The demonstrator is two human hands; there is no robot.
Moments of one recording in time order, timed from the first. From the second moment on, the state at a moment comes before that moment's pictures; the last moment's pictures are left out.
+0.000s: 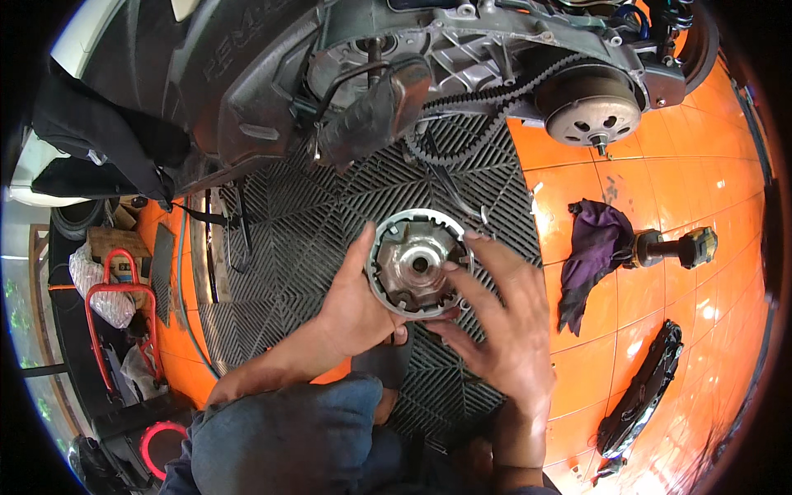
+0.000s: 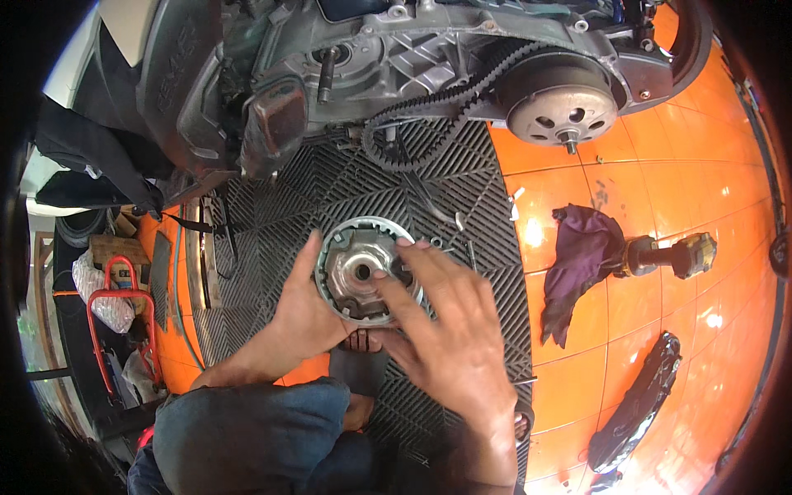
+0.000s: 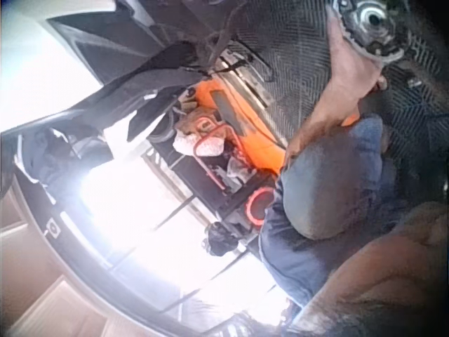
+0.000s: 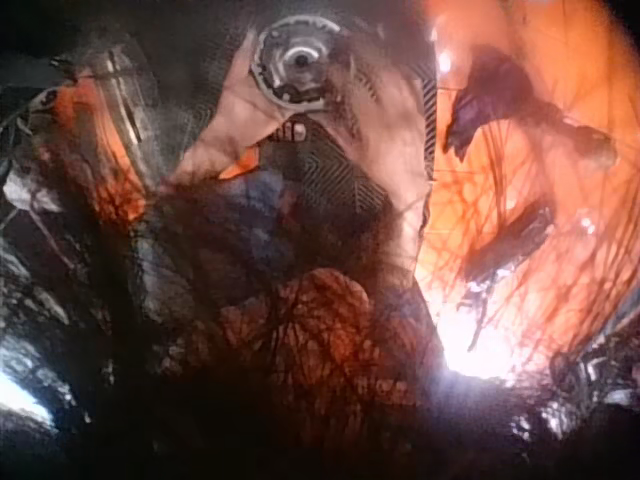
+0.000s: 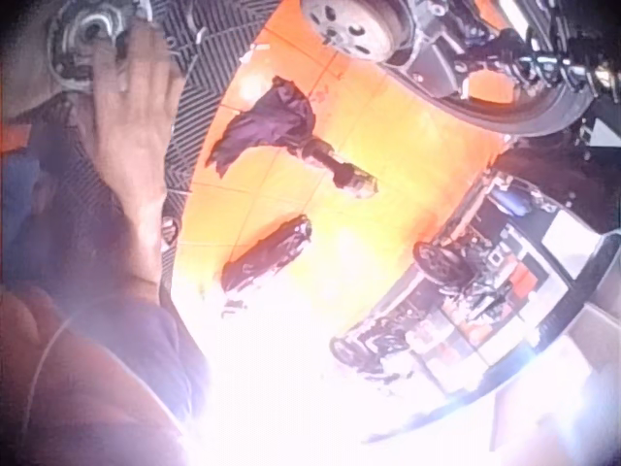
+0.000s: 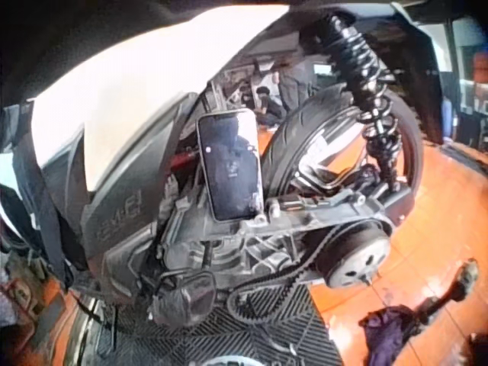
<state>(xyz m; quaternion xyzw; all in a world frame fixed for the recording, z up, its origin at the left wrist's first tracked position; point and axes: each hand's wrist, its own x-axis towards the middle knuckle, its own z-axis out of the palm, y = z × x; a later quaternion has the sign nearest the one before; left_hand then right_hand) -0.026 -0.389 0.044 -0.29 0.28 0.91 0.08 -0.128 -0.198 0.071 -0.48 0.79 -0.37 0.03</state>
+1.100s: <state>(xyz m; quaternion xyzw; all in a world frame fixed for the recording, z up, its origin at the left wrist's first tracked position) -0.037 -0.416 0.042 -0.19 0.16 0.97 0.05 -0.153 -0.224 -0.016 -0.45 0.76 -0.43 -0.18</state>
